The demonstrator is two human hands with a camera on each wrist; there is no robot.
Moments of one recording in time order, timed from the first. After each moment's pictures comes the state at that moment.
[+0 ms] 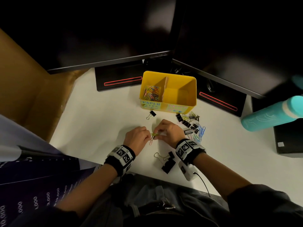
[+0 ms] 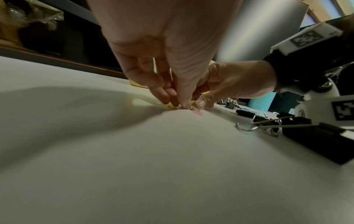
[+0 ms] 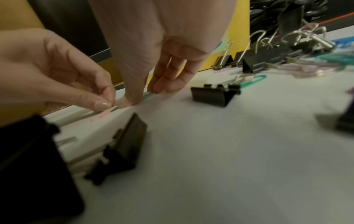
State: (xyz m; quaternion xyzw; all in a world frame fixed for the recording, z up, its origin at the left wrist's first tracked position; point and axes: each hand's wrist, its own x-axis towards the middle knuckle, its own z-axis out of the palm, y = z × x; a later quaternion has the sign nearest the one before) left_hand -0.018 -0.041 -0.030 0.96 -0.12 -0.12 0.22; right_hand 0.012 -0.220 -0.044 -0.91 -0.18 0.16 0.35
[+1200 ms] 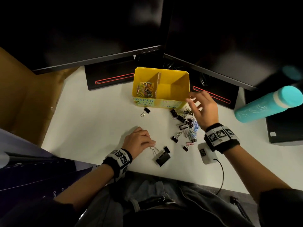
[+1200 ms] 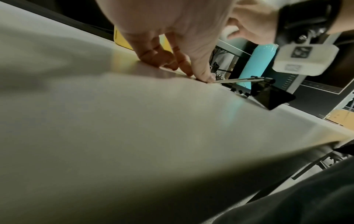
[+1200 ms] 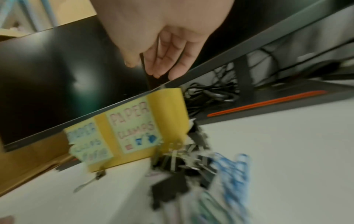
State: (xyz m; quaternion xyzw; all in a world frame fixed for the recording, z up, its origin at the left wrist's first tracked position) left_hand -0.034 -0.046 -0.047 0.91 -0.20 -0.11 0.36; right_hand 0.038 -0.312 0.024 -0.93 -0.08 -0.14 0.33
